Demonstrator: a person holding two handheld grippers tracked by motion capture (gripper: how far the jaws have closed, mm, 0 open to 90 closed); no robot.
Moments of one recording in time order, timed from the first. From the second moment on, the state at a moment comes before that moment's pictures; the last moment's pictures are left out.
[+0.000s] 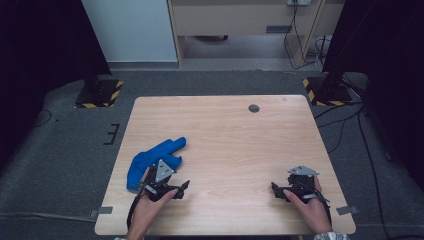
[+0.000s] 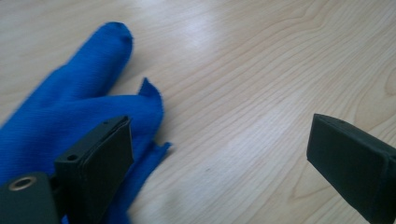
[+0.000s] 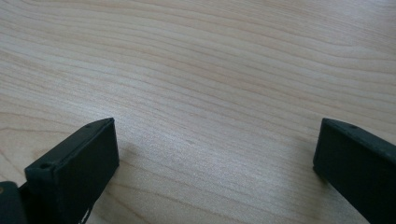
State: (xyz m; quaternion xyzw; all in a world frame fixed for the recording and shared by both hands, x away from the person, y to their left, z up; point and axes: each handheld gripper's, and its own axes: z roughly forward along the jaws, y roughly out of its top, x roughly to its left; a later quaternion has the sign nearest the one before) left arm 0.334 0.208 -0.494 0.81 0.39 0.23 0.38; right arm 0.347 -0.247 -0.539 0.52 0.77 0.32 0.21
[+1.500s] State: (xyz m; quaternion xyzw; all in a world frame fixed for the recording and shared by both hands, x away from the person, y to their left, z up) left arm 0.374 0.288 -0.509 0.78 0.50 0.15 0.35; right arm 0.347 -0.246 -0.539 0.51 0.77 0.32 0.21
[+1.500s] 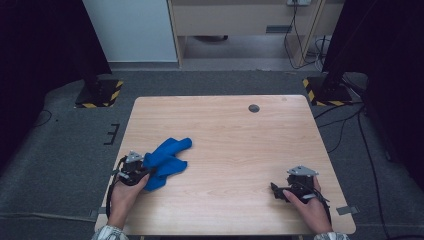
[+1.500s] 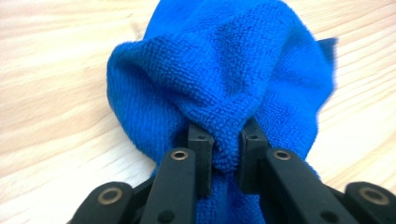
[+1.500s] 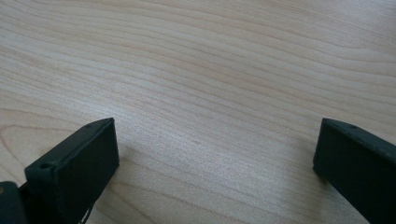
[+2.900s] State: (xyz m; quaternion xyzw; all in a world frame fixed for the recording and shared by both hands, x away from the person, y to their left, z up) left arm 0.400 0.089 -0.489 0.87 0.33 0.03 0.36; right arm 0.349 -0.245 -0.539 0.51 0.77 0.32 0.20
